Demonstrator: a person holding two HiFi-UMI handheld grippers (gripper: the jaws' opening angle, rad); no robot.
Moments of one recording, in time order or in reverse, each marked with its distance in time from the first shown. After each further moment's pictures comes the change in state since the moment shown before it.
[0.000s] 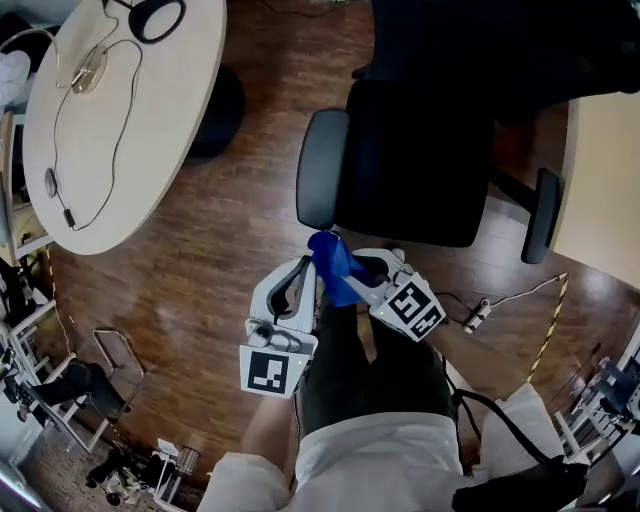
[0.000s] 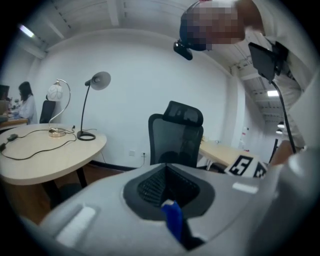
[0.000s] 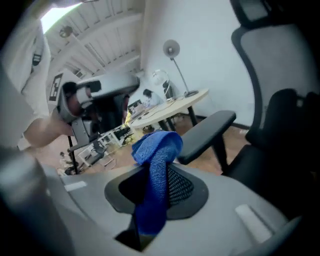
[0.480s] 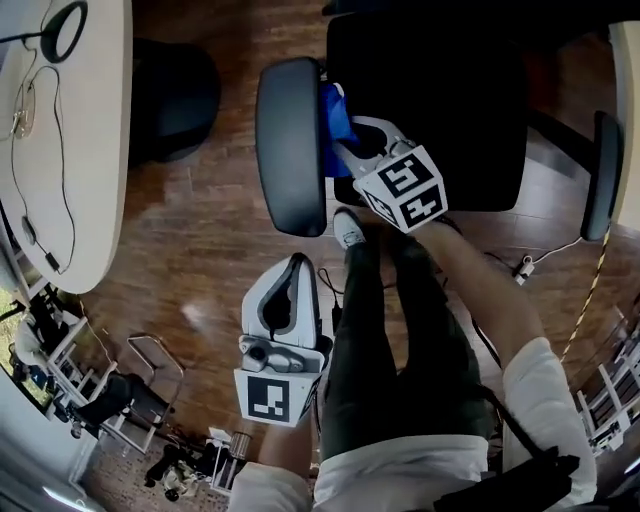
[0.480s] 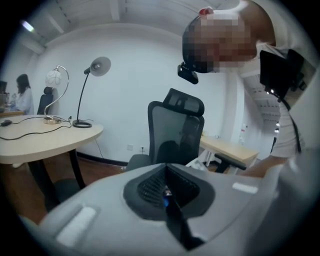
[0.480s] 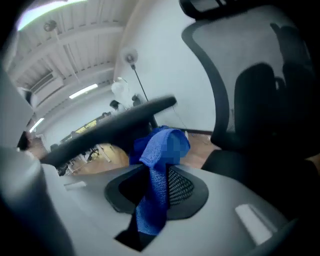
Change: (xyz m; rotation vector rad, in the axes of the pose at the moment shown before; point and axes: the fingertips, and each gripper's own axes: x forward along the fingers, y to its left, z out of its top) left arm 0.051 -0.006 -0.059 0.028 0.000 -0.019; right arm 0.078 -0.217 -0.005 0.097 -0.173 -0.331
